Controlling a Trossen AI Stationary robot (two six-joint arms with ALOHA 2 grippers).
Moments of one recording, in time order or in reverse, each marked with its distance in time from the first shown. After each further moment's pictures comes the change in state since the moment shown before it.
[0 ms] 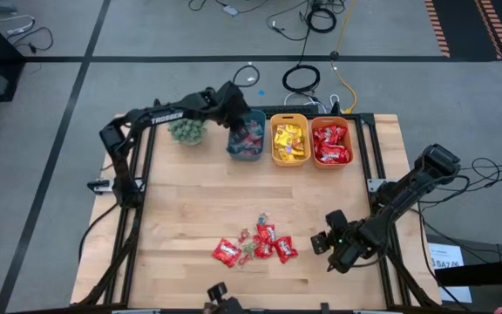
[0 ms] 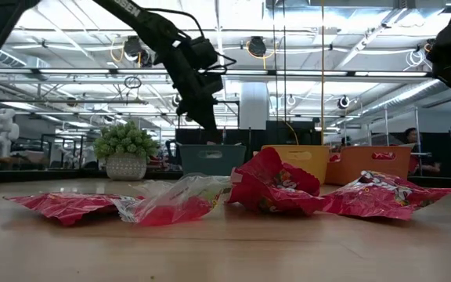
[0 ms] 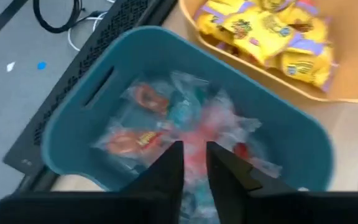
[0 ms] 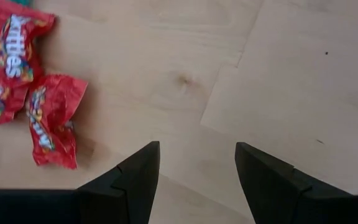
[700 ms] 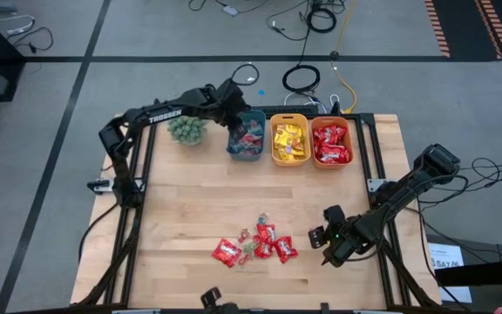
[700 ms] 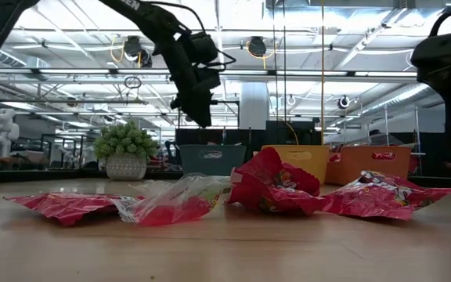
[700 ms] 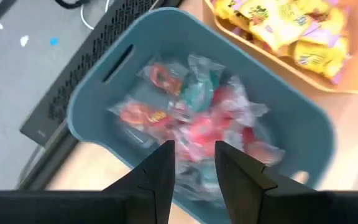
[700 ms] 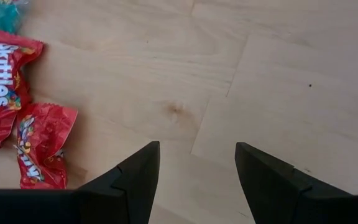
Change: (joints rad) left arm 0.000 -0.001 0.077 -0.151 -0.055 -0.046; right arm -0.062 0.000 0.000 -0.032 0.001 -0.043
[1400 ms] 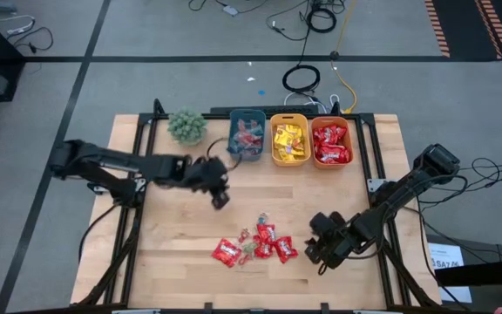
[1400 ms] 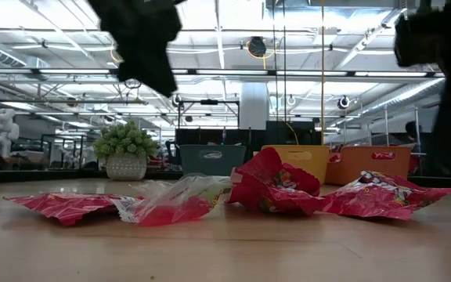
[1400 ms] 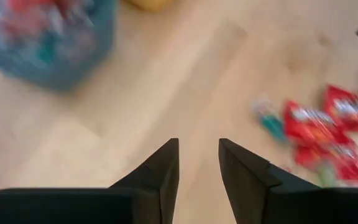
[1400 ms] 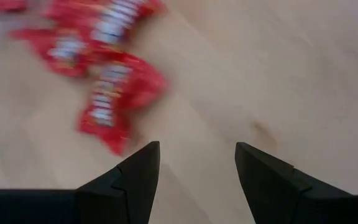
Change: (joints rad) left arm -0.631 -0.483 -0.545 0.174 -0.253 -0.562; right arm -0.022 0.000 0.000 0.226 0.028 -0.559
